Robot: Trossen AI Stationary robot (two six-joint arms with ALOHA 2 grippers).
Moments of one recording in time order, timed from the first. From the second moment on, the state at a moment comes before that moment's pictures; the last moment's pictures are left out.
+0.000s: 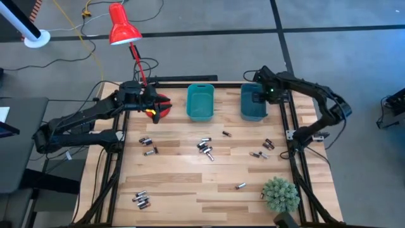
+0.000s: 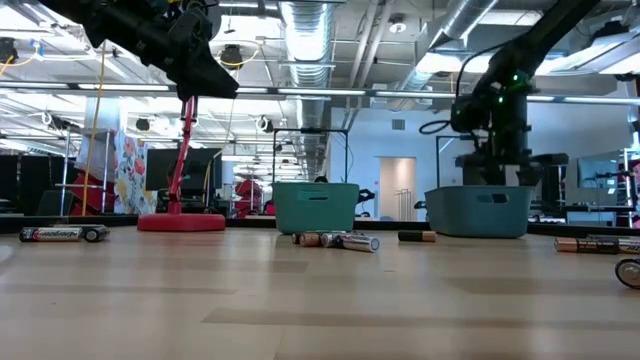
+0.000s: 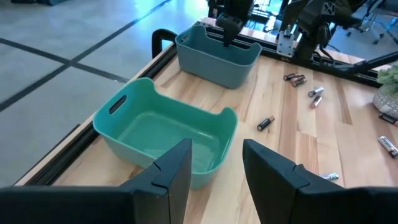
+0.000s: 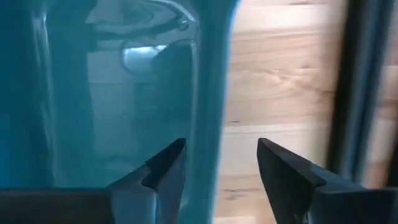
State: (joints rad) left arm 0.57 0.90 0.71 -0.18 0.22 0.02; right arm -0.97 1.52 0.95 -0.90 0.07 0.62
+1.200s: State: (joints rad) left arm 0.61 0.90 0.71 -0.16 0.22 0.18; right arm -0.82 1.67 1.04 -0.76 -0.01 0.83
